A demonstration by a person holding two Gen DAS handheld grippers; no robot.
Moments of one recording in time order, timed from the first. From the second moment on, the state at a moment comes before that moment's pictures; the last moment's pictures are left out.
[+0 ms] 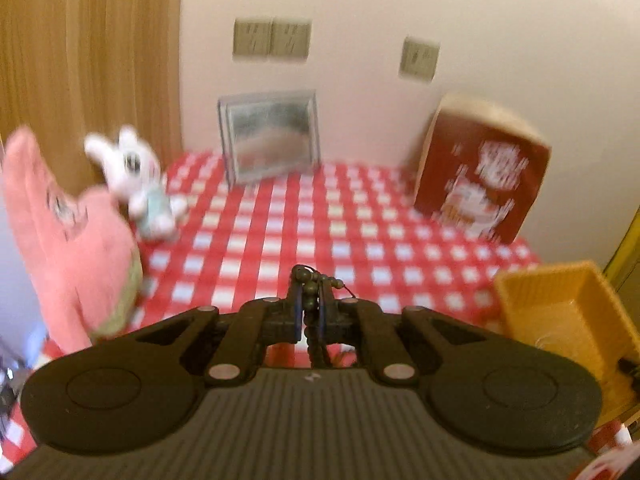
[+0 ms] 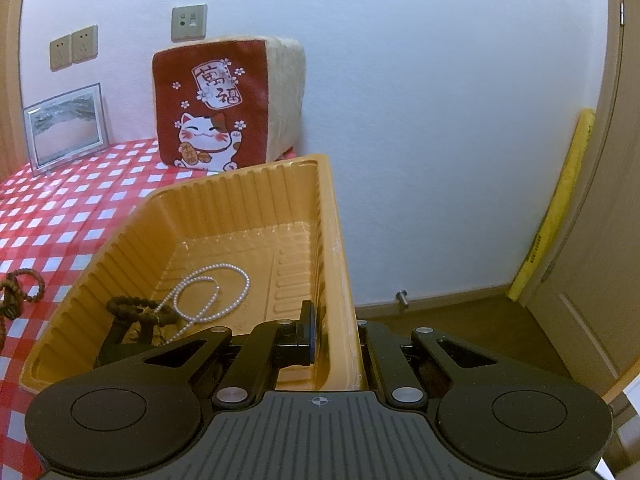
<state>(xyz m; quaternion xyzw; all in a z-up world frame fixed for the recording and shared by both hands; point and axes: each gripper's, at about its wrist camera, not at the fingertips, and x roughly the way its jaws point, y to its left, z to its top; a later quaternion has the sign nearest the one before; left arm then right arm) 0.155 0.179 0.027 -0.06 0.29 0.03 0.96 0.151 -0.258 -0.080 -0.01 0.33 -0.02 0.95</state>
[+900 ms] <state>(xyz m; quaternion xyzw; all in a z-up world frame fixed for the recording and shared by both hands) 0.138 0.114 0.149 -0.07 0.16 -0.13 0.98 0.149 -0.254 -0.070 -0.01 0.31 -0.02 0.95</state>
